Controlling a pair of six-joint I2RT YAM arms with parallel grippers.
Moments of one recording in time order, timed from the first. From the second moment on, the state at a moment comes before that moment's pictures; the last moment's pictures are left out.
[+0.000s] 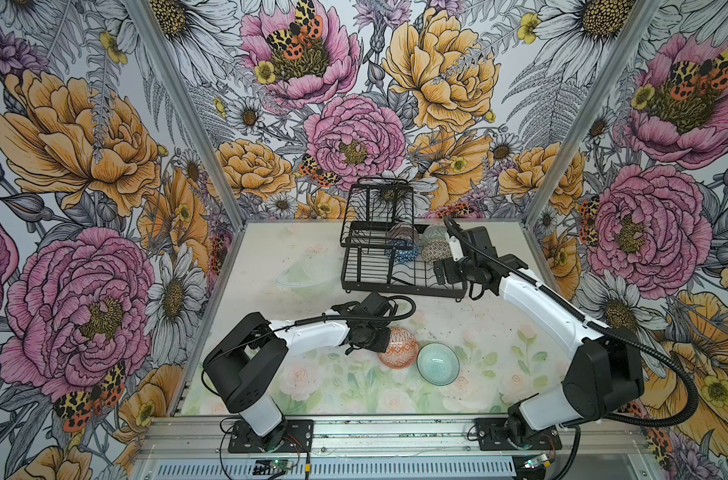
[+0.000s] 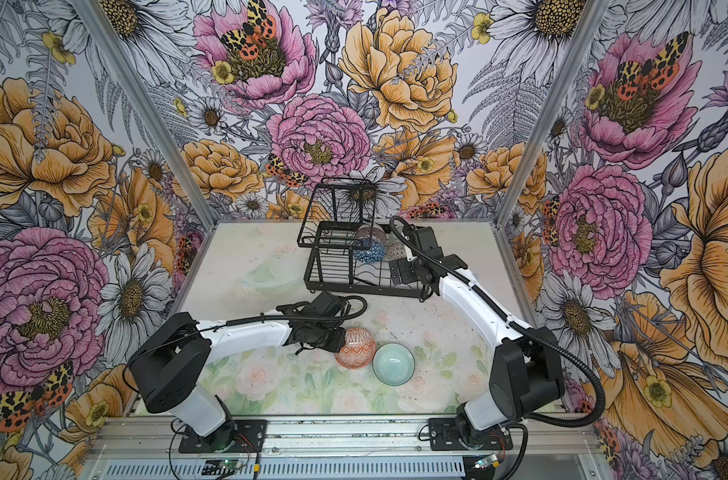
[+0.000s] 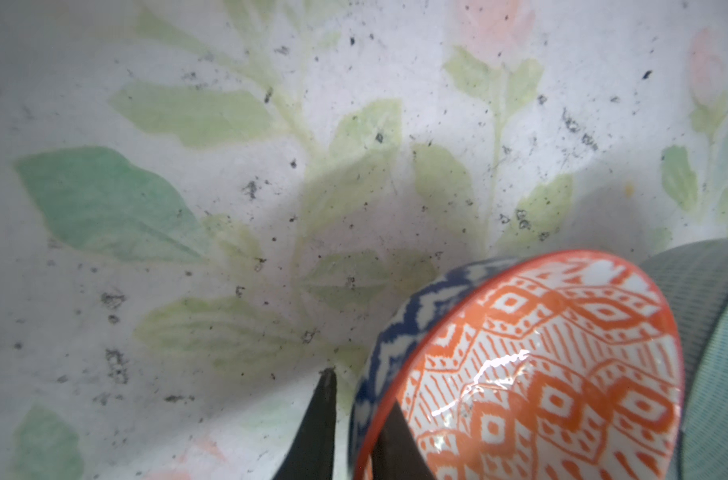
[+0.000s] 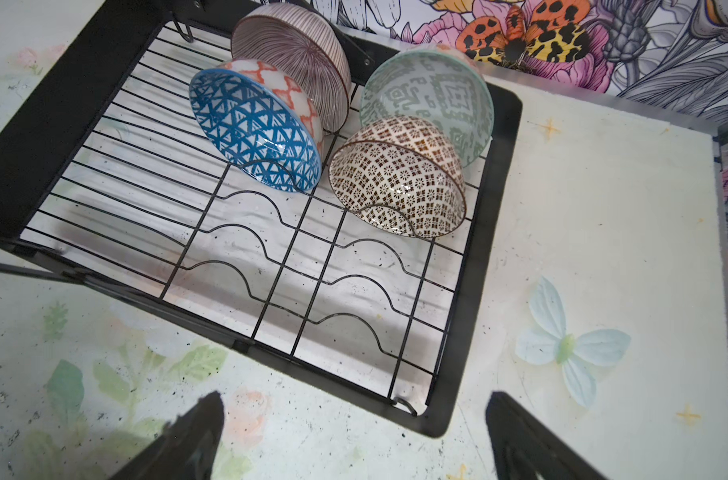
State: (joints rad) left arm -0.83 1.63 0.91 -0.41 0.12 -0.48; right arm 0.35 1.50 1.23 -0.59 0.07 0.04
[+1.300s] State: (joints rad) left arm -0.72 1.41 1.07 -0.37 -0.12 -0.38; right arm 0.41 1.29 1.12 -0.53 -0.18 0.11
